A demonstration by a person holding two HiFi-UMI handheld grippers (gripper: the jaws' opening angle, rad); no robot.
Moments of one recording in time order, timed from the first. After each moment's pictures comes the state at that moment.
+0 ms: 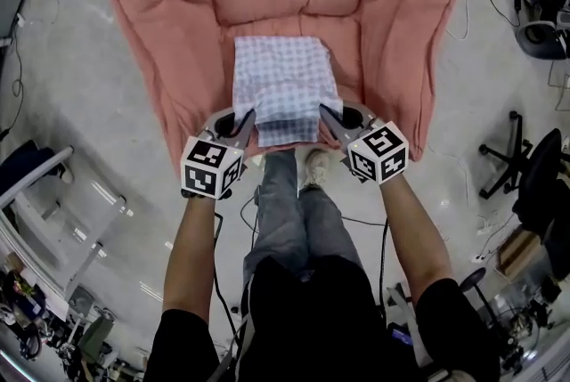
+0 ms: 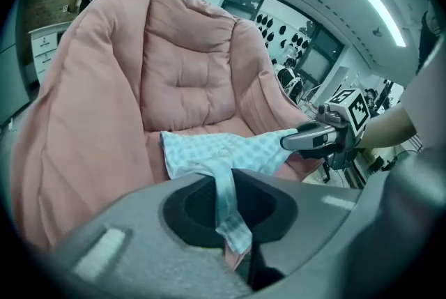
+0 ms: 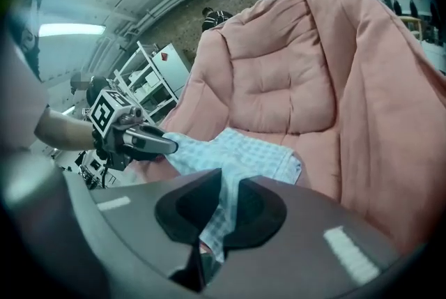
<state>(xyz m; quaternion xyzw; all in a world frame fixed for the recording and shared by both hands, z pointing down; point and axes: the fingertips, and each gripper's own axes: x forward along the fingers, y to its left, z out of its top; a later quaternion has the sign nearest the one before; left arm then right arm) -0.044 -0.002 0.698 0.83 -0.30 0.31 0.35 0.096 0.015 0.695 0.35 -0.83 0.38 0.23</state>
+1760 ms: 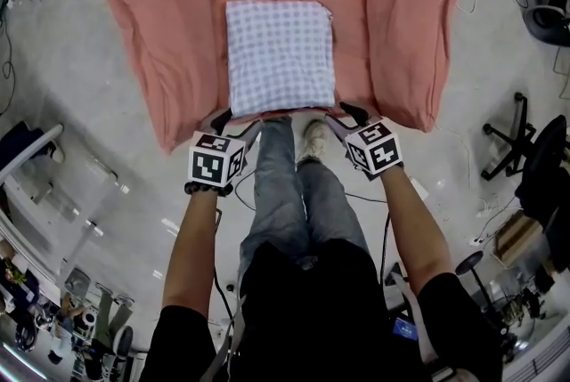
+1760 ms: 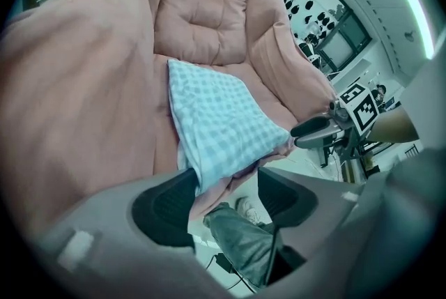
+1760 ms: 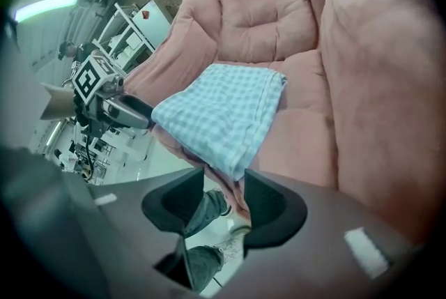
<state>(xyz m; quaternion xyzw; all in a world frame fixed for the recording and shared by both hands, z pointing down) -0.065 0.119 0.775 0.75 -0.29 0.40 0.44 0.131 0.147 0.792 0.33 -0.75 0.43 0.37</state>
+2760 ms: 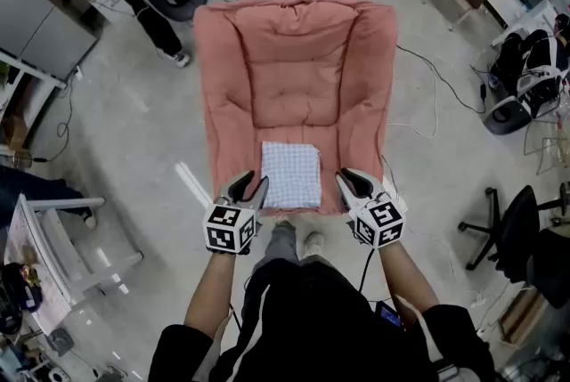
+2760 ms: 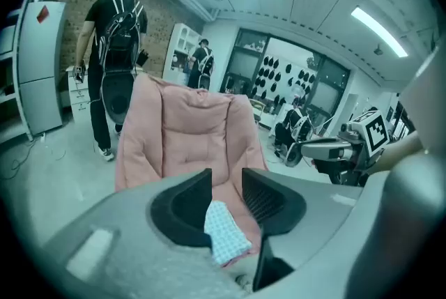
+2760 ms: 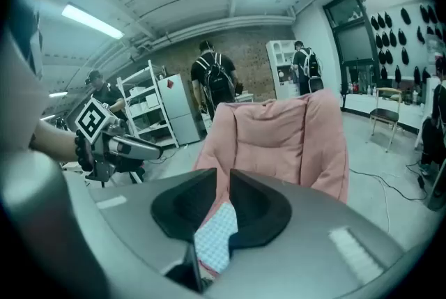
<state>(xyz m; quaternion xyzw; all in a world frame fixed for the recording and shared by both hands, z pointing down) -0.050 -0.019 0.422 0.84 -0.42 0.20 0.29 0.139 -0.004 0.410 0.45 -0.84 0.23 0.17</state>
